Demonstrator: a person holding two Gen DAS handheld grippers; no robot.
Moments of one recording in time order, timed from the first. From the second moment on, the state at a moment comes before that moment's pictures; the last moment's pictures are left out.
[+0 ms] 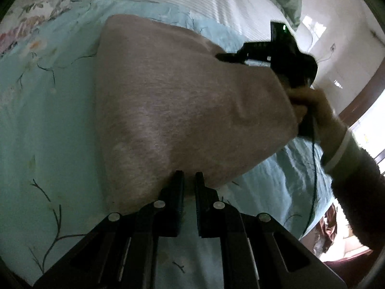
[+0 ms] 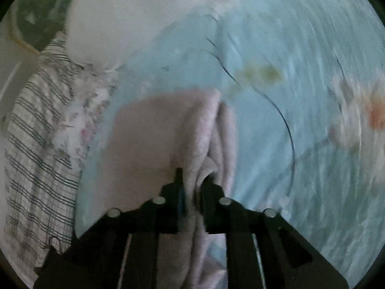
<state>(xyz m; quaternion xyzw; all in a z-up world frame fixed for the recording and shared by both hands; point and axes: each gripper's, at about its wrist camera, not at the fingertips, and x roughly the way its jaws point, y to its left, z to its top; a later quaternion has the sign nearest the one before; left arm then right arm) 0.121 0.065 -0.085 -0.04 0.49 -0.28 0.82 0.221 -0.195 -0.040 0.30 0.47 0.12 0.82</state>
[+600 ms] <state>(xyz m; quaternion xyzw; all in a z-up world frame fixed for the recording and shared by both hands) 0.176 0.104 -0.070 -0.07 0.48 -0.22 0.85 0.101 -0.146 -0.028 0.26 0.47 0.12 0.84</state>
